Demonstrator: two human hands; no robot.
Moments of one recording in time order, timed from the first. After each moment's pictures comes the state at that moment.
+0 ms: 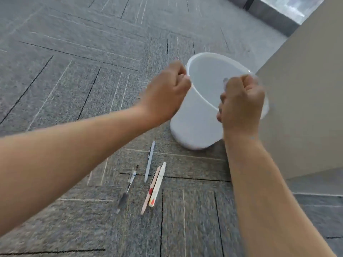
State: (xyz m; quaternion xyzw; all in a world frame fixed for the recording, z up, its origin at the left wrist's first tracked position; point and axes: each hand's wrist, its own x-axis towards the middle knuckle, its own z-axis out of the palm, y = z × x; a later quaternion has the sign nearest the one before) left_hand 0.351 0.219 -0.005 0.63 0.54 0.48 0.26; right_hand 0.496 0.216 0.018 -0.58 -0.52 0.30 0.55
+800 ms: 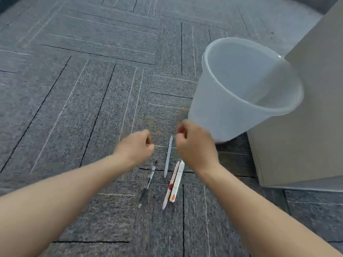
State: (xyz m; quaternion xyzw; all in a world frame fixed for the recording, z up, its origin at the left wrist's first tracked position) left_hand 0.284 0.161 -0.158 0.62 0.72 0.11 0.29; right_hand 0.449 0.173 -0.091 -0.61 -0.74 0.23 0.17
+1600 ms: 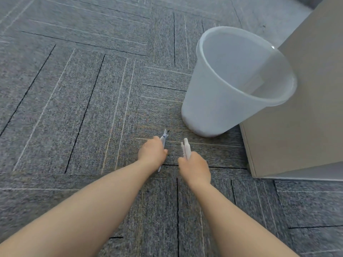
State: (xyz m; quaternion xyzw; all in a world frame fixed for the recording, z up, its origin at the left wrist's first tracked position) left_hand 0.360 0.178 -0.216 0.54 0.77 0.05 0.33; right_hand 0.486 0.146 -0.185 -0.78 -0.56 0.28 0.02
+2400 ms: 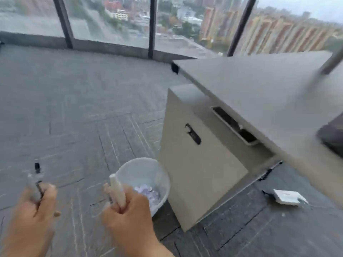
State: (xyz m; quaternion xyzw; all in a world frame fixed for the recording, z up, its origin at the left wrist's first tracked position) left_hand 0.299 0.235 0.268 0.48 0.65 0.47 0.35; right_hand 0.483 0.173 0.312 -0.56 -0.47 0.47 0.50
